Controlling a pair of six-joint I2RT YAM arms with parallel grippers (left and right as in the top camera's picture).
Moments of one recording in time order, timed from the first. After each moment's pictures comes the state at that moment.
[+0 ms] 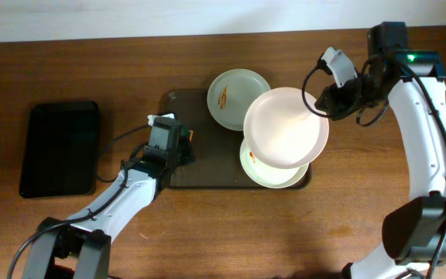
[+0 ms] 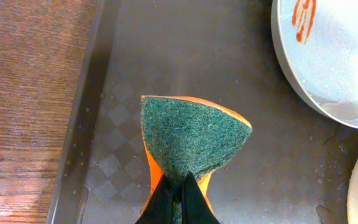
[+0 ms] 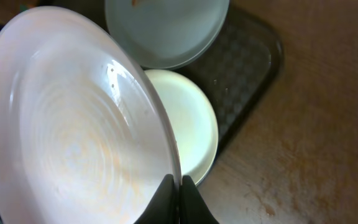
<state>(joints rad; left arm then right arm) -0.34 1.59 0.80 -0.12 -0.08 -0.48 -0.07 1.79 1.75 -1.25 -0.47 -0.51</state>
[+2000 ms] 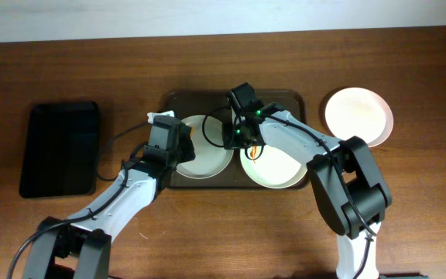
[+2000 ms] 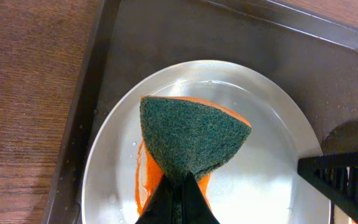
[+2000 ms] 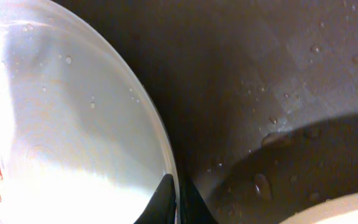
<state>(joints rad) -0.34 1.59 0.80 -0.07 -0.08 -0.49 0.49 2.10 1.42 -0.54 -0.18 0.42</state>
